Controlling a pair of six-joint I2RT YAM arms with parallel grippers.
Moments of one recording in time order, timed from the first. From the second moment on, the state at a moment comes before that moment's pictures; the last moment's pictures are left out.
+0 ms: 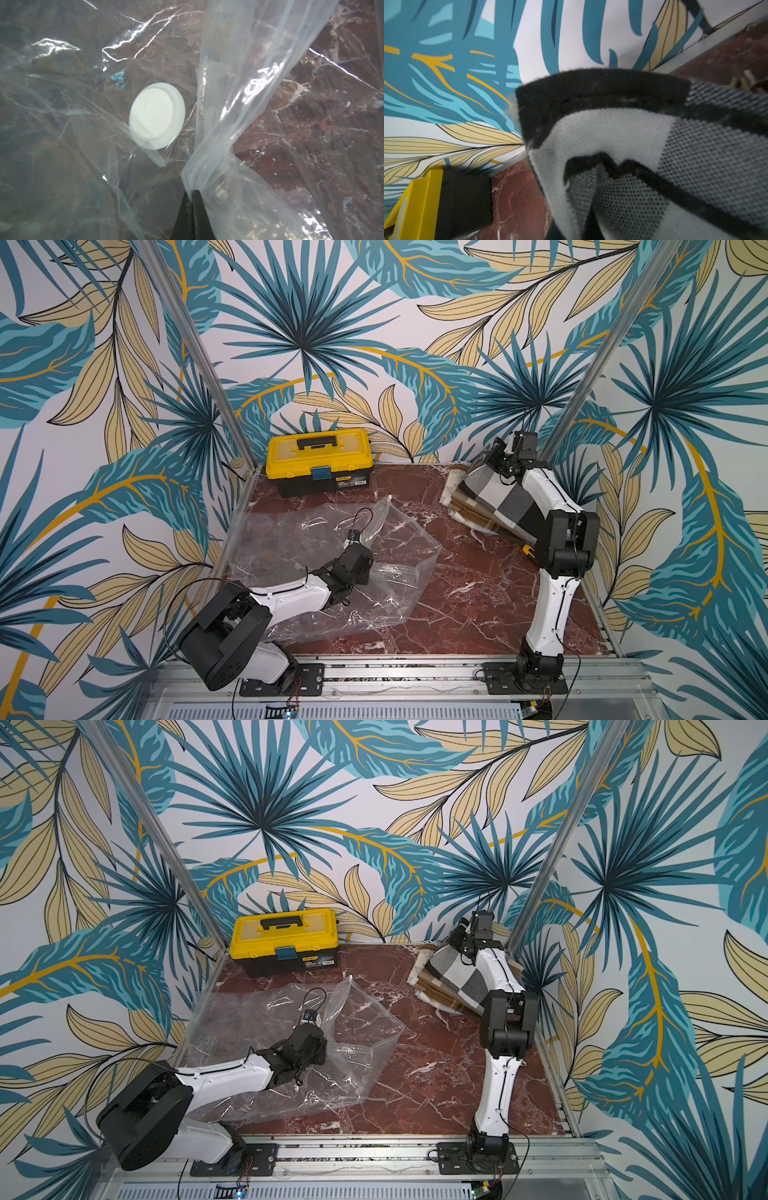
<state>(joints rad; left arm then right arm) -0.68 1.43 0.59 -0.01 -0.35 -0.46 -0.09 2.21 1.95 -0.34 -0.24 0.61</state>
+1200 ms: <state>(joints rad) -0.75 1.49 0.71 -0.05 -0.33 -0.45 -0.06 2.15 1.84 -0.29 -0.40 0.70</state>
